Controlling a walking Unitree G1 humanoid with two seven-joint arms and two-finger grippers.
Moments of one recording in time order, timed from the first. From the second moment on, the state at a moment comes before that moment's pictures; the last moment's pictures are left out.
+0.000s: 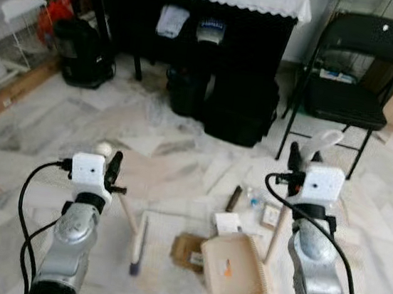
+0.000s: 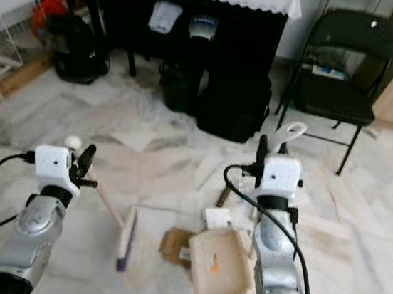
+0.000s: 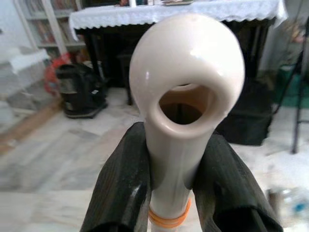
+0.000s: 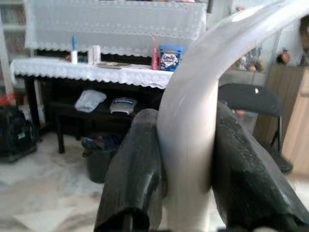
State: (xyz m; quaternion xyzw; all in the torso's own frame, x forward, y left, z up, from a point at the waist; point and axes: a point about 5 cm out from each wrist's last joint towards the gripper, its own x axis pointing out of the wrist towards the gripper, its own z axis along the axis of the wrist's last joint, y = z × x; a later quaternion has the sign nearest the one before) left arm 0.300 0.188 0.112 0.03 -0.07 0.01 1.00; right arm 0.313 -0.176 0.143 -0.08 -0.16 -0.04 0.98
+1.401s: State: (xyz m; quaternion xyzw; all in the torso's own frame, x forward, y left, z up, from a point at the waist) left arm 0.300 0.184 0.111 0.03 -0.07 0.01 1.00; right arm 0.309 -0.189 0.138 -0.09 -0.15 -0.08 0.98
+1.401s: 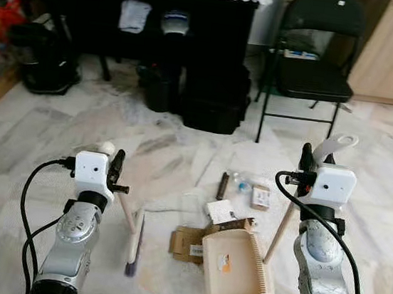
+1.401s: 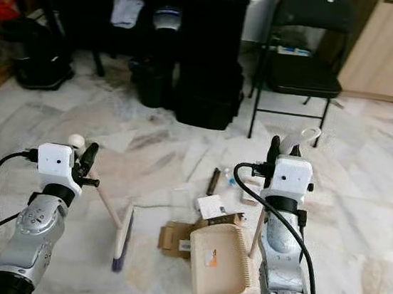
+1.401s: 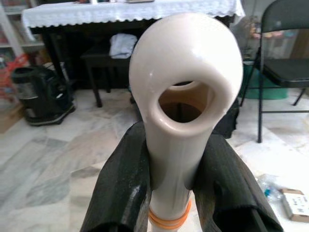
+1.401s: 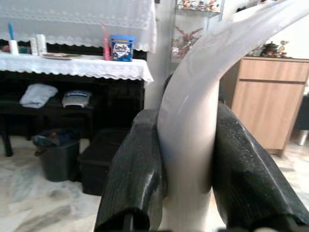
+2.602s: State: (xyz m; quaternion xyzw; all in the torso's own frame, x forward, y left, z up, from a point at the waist) left arm 0.300 0.193 0.115 0.04 -0.08 0.02 1.00; right arm 0.309 -0.186 0.139 -0.08 -0.16 -0.08 0.98
